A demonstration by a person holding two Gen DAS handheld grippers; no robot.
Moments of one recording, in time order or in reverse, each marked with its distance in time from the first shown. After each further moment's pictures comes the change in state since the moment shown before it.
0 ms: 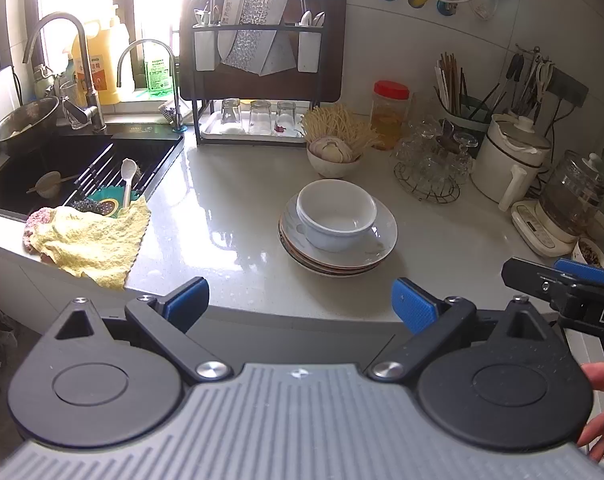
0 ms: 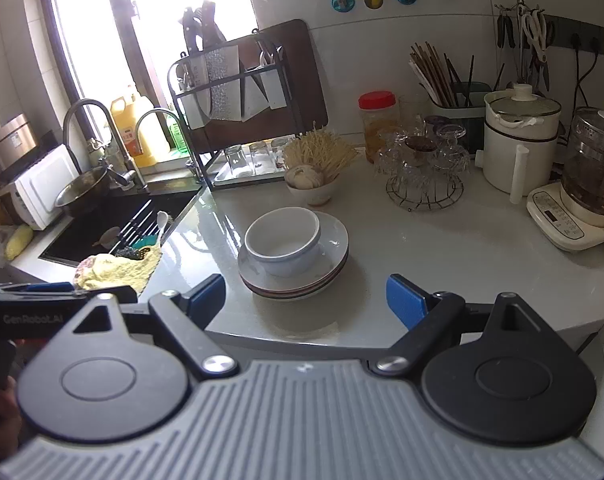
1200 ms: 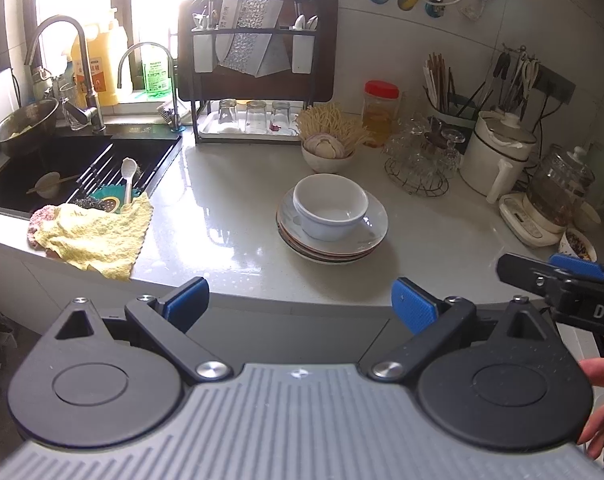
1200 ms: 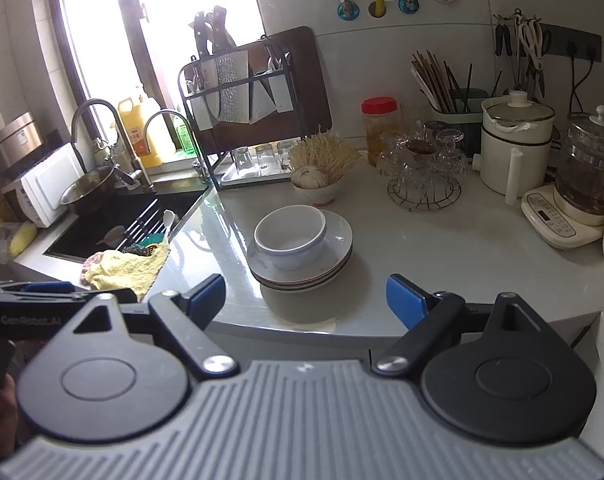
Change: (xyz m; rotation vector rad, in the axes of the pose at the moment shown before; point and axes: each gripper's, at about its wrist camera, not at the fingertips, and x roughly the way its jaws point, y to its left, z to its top) left arm -0.034 0.002 -0.018 0.012 -0.005 -0.023; right arm -0.024 0.011 -0.013 0.009 -0.012 0.001
